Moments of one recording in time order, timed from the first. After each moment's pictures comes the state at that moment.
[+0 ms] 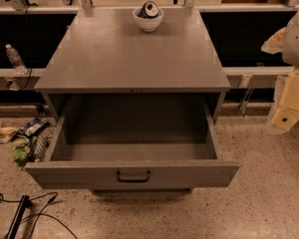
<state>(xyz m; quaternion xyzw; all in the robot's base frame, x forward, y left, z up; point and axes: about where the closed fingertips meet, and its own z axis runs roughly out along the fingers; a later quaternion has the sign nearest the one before) 0.438 -0.217 0.976 -0.60 0.78 -0.03 0.16</state>
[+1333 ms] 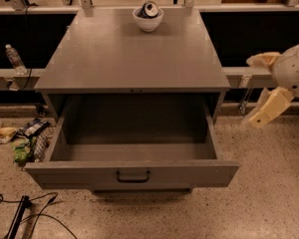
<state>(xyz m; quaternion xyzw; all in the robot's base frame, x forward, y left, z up) 0.504 -0.219 0.911 -0.57 0.74 0.11 0.34</state>
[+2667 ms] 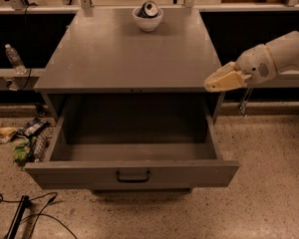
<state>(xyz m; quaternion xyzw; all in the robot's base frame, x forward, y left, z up) 0.594 -0.173 0.858 -0.51 0.72 0.35 0.32</state>
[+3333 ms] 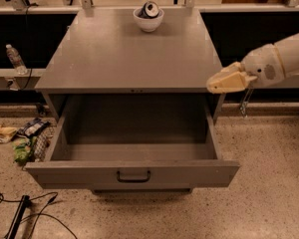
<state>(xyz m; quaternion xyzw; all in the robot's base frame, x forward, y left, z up) 0.568 -0.171 0.877 -0.48 0.74 0.34 0.33</state>
